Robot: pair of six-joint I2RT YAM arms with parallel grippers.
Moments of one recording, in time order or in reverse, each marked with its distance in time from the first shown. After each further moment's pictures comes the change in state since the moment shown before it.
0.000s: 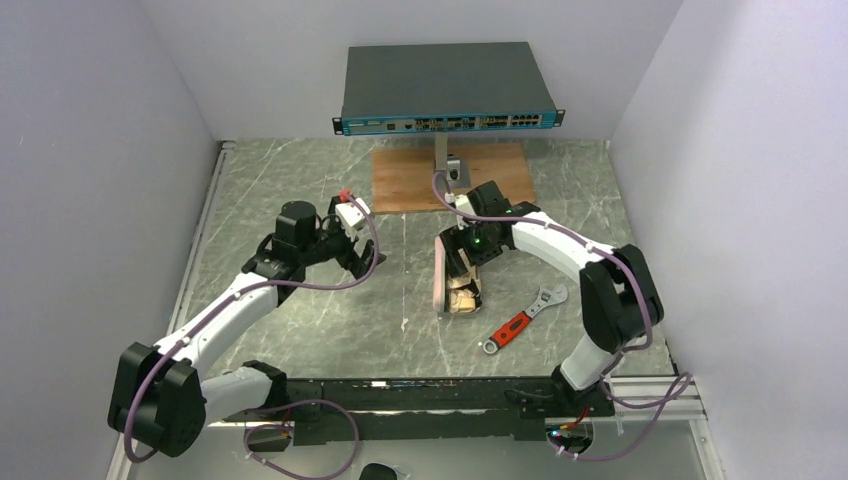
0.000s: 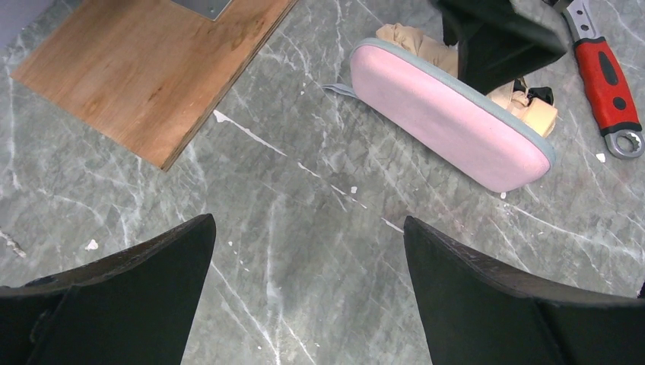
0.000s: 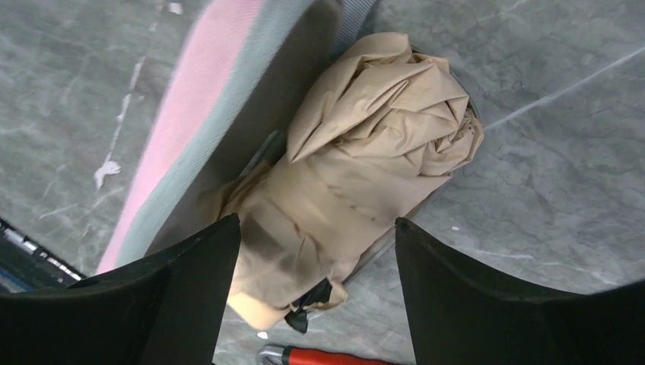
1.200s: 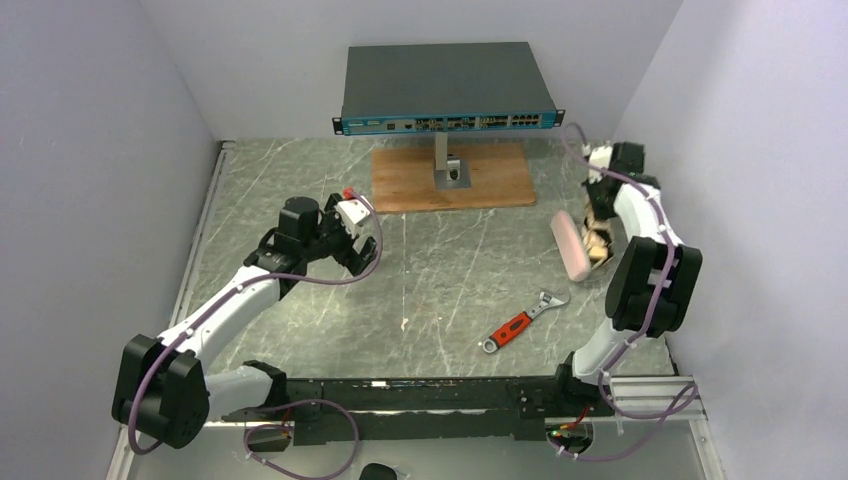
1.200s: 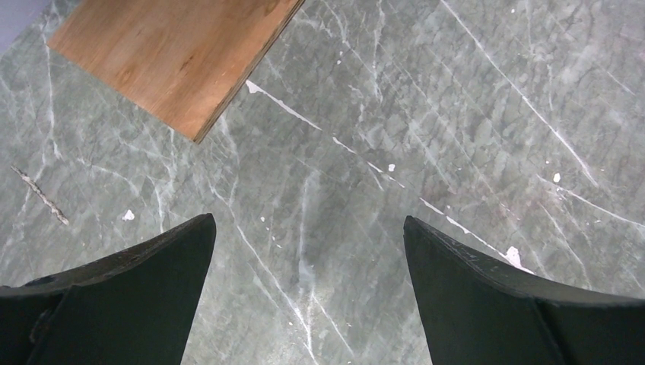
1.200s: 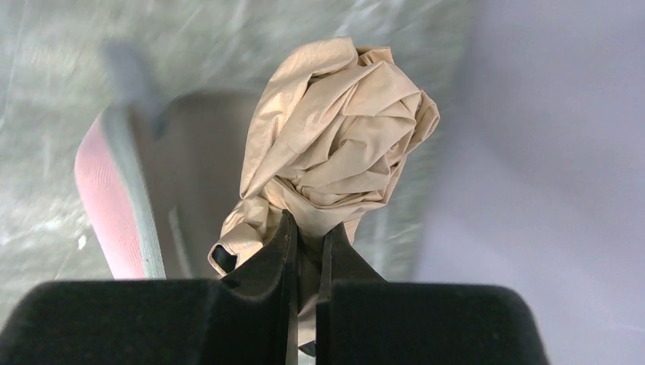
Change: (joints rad) left arm 0.010 0.024 0.039 -0.076 -0.090 0.075; right arm -0.703 0.082 0.160 0.005 0.288 -0.442
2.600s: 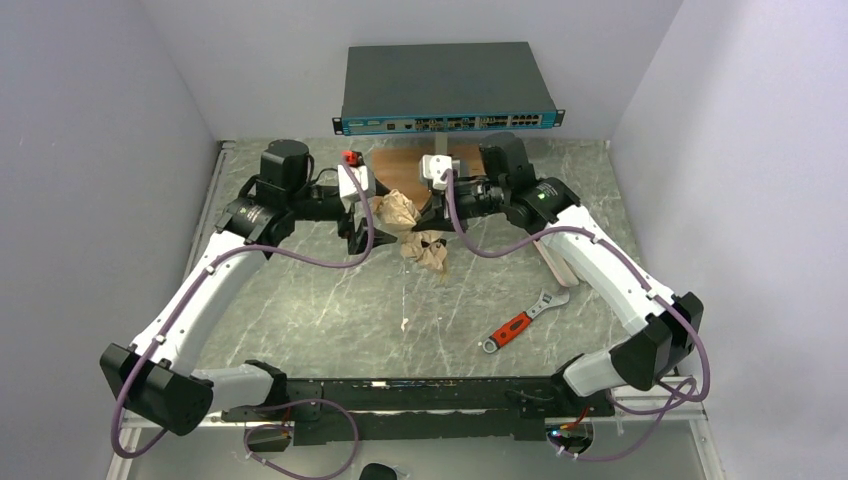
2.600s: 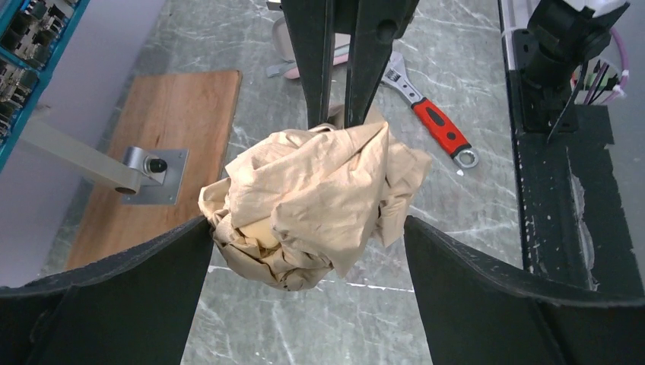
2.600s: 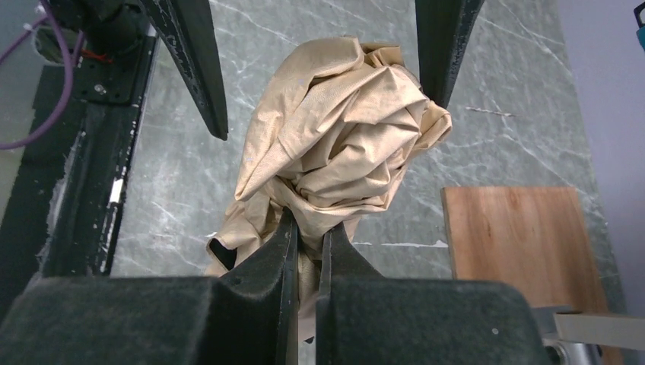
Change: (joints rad) left arm -0.029 0.068 0.546 -0.426 0.519 0.208; right arm 0.814 -0.278 0.185 -0.001 -0.869 -0.160
